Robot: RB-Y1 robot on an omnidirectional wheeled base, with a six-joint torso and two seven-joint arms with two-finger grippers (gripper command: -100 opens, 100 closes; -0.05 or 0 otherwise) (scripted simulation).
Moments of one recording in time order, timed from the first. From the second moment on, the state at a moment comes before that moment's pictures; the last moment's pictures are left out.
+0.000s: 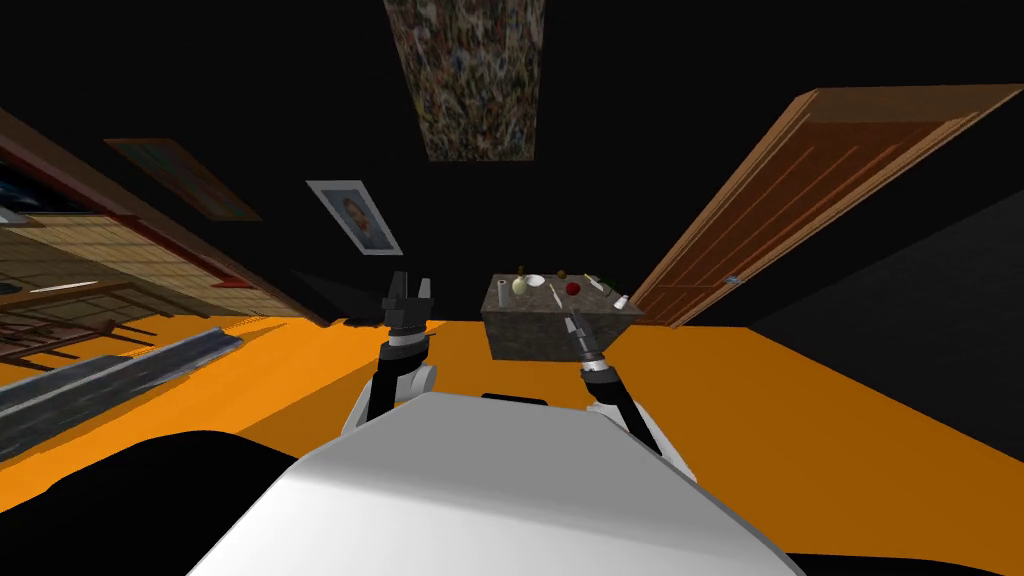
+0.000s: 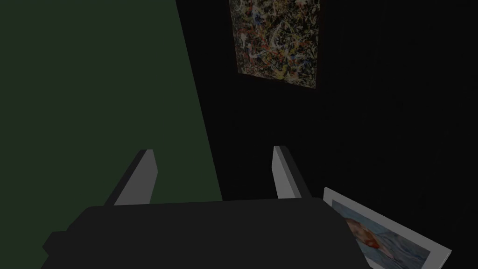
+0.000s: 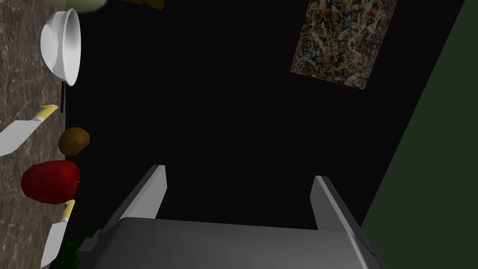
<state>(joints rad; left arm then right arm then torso) 0.48 0.03 0.07 -2.39 -0.07 -0.54 0.11 0.50 -0.37 0.21 -2.14 -0.13 -0.41 0.10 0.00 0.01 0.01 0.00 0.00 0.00</state>
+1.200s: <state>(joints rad) 0.48 0.03 0.07 -2.39 -0.07 -0.54 0.11 0.54 -0.69 0.41 -1.81 -0.23 -0.37 0.04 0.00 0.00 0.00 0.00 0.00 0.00</state>
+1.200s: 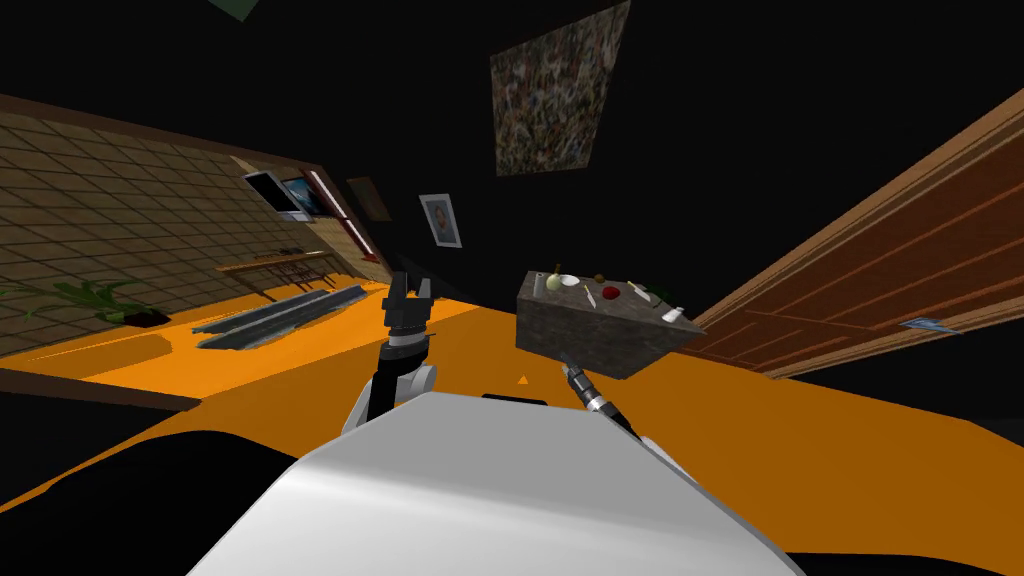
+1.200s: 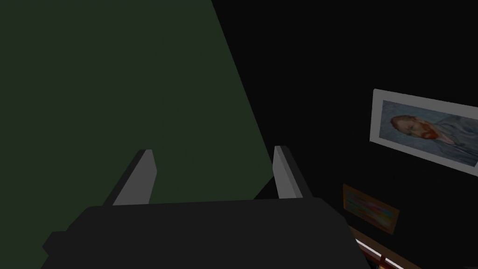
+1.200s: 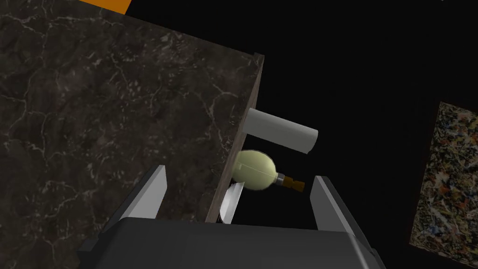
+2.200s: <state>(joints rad) 0.48 0.03 0.07 -2.39 -0.07 -0.54 0.11 0.65 -0.95 0.52 -1.54 -0.31 -0.37 0.00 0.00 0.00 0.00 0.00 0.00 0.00</state>
